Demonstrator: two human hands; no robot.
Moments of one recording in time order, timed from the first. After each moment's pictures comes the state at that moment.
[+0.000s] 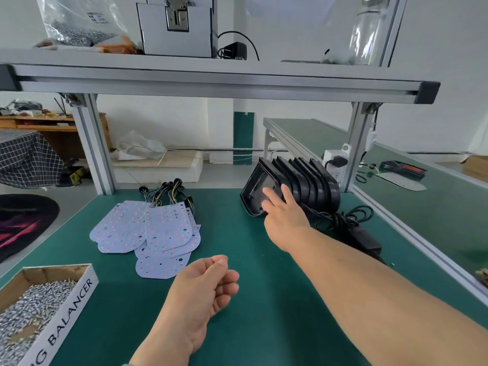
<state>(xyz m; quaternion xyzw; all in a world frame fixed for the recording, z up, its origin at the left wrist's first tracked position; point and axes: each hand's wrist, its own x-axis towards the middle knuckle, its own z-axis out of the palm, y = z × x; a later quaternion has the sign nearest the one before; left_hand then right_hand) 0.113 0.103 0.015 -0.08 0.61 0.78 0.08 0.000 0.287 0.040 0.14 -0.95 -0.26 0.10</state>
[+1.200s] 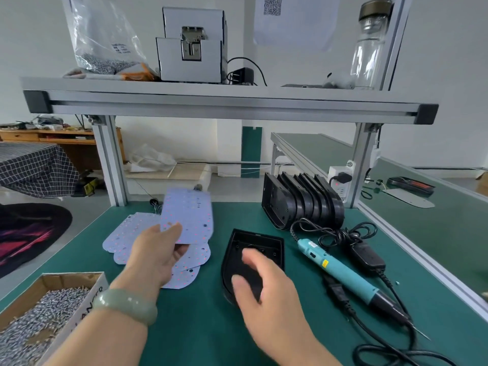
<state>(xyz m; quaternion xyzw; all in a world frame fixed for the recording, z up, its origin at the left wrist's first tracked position) 0.045 0.055 0.064 -0.19 0.55 0.81 -0.08 0.133 0.226 0.016 0.11 -0.86 0.46 0.22</state>
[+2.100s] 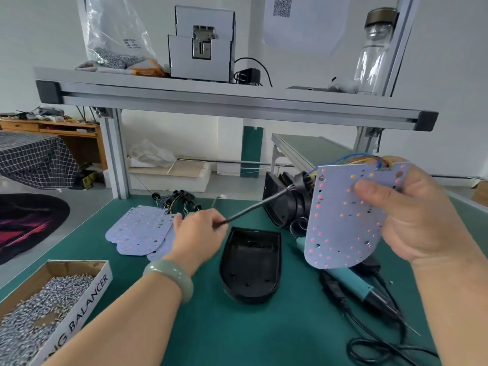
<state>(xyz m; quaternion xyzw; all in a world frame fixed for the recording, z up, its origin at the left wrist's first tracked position) 0.021 0.086 0.045 0.07 0.93 0.28 -0.22 0.137 0.343 0.154 0.26 -0.64 0.70 0.21</state>
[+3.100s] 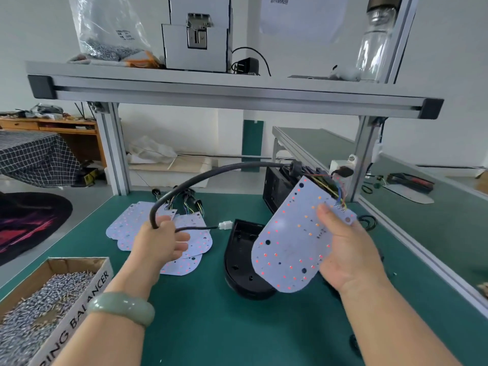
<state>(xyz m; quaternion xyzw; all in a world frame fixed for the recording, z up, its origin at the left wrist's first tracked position) 0.053 0.042 0.051 -0.16 0.69 0.70 -0.12 0.110 0.298 0.076 -0.02 -0.48 0.87 0.14</state>
